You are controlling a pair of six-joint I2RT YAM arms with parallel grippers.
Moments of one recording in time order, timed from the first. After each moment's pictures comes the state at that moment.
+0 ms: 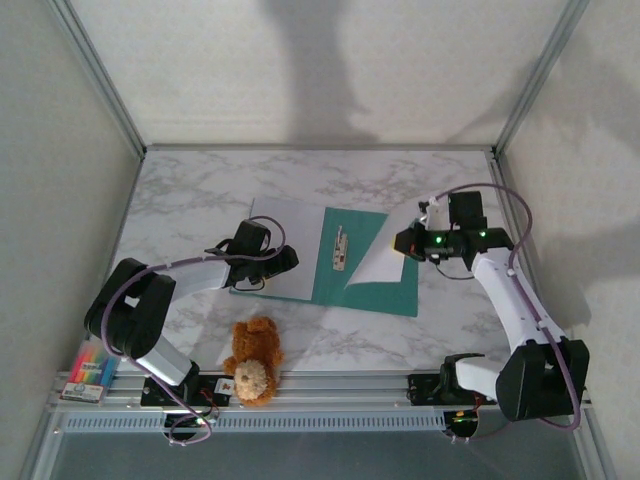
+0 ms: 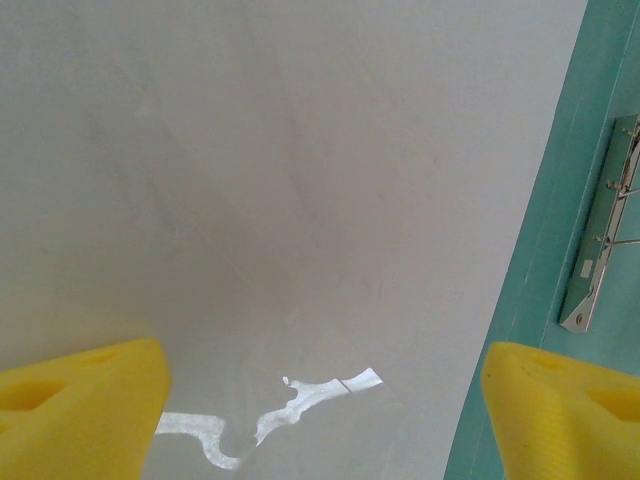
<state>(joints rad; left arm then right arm) -0.43 1.59 0.73 -0.09 0.20 -0.81 0.14 1.21 1.00 -0.74 -0.72 0.39</state>
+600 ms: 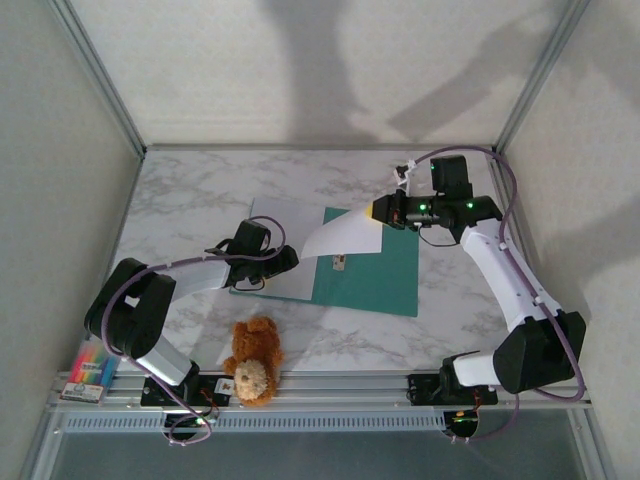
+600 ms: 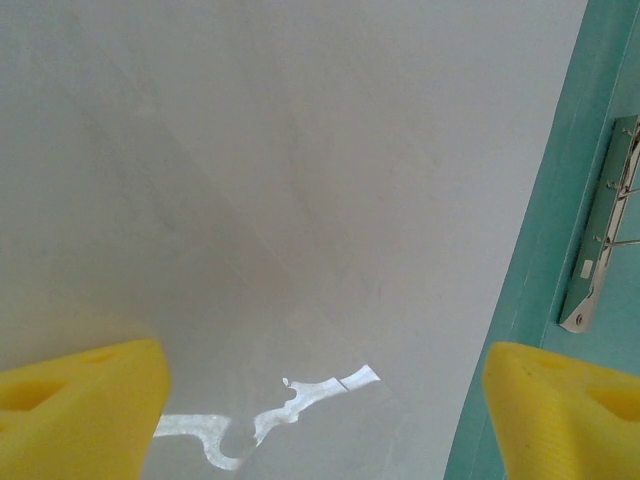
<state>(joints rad) -0.43 1.59 0.73 -0.09 0.20 -0.81 0.27 1.36 1.26 -0.68 -0.82 0.45</state>
